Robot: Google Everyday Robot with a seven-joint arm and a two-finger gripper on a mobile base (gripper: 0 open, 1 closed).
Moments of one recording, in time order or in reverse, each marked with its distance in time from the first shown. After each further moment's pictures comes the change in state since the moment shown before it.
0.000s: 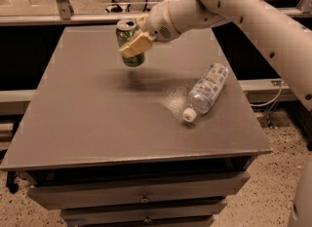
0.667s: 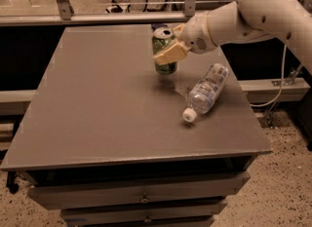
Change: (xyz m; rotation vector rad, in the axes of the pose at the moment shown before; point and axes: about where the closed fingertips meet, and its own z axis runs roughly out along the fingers) arm 0.066 -0.003 -0.073 0.122 0.044 0.114
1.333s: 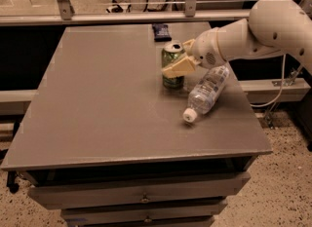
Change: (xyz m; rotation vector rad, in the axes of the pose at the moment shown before) arm 0.048 0.019 -0.016 0.003 0.042 0.093
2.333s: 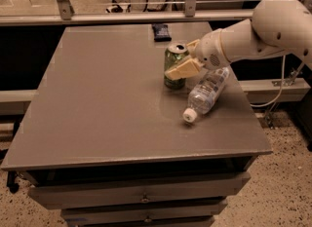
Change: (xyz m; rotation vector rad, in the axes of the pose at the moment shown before) arm 0.008 0.000 -0.009 0.003 0.029 0.009
